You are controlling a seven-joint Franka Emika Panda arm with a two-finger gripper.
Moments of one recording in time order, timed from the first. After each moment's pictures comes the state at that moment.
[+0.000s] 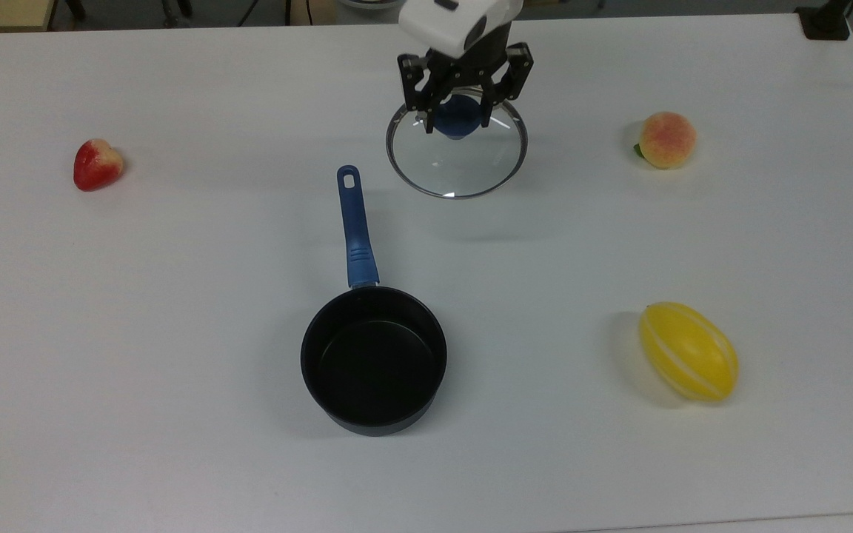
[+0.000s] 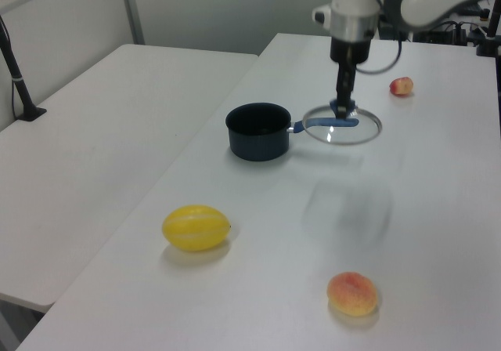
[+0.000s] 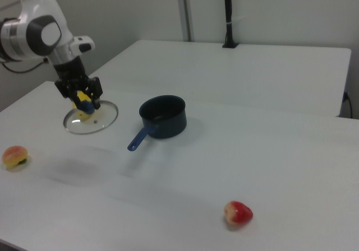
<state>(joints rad) 0.19 0.14 0.13 -1.70 -0.11 1.92 0.11</state>
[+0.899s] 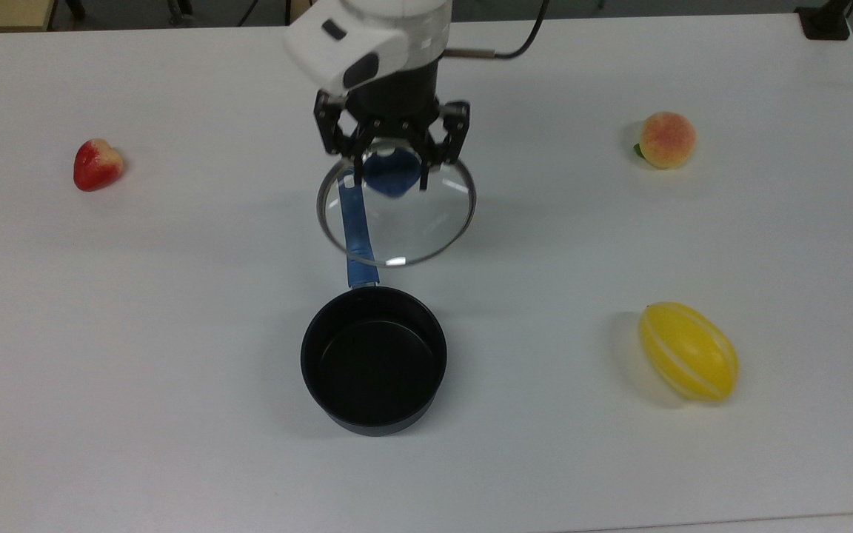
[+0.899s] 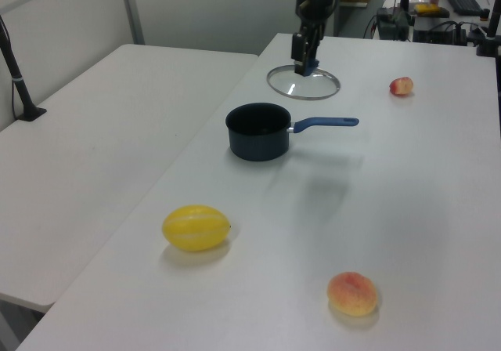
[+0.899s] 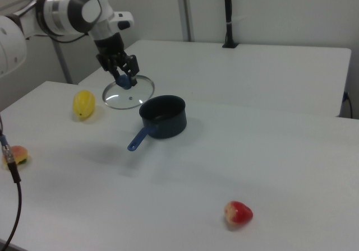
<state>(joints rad) 0.11 0.43 0.08 -1.21 -0.10 1.80 0.21</state>
